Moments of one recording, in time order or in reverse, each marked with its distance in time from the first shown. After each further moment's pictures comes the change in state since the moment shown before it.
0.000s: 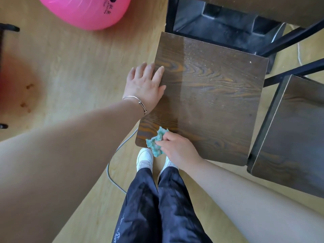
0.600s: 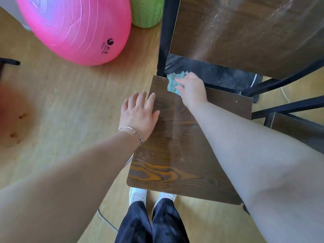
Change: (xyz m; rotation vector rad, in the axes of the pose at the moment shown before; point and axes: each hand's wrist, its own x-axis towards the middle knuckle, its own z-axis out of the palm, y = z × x) left_hand 0.037 0.004 -0.013 -0.092 0.022 -0.119; right_hand 0.217 0.058 -0.183 -0.036 0.468 0.244
